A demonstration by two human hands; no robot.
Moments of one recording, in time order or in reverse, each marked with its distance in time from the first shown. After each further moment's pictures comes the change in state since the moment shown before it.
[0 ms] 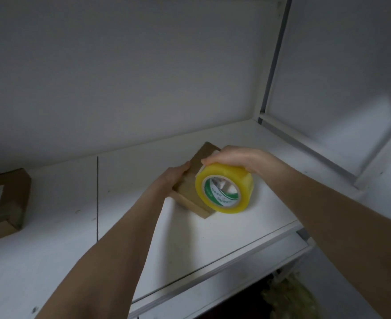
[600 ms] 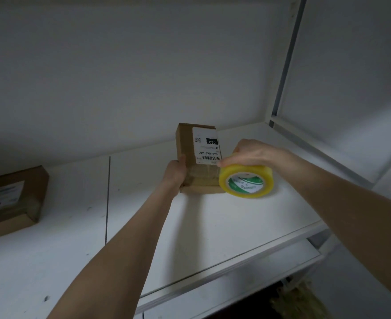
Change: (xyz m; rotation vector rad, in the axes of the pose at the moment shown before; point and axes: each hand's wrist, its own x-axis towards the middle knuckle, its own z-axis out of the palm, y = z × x) left_hand -0.013 0.012 0.005 0.004 0.291 0.189; right_hand 0.003 0.013 -0.028 -0.404 0.109 -0.092
